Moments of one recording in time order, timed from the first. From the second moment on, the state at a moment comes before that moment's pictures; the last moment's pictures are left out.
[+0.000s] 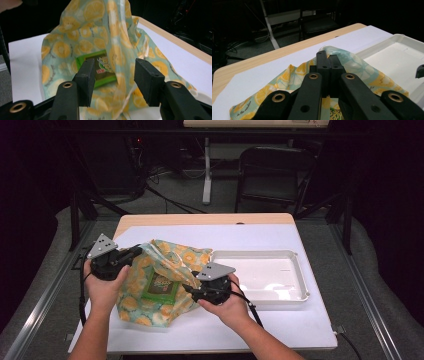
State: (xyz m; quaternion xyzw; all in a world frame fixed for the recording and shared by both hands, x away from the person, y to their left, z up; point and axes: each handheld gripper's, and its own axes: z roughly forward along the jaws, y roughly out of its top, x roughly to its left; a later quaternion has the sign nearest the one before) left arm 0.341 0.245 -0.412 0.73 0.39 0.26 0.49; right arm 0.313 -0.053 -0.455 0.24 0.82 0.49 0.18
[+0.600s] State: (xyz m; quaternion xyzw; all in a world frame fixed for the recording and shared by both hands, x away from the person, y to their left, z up) left arm 0.339 0.246 -0.411 0.73 0.39 0.26 0.49; right arm 0.347 0.005 -0.447 0.23 0.82 0.48 0.19
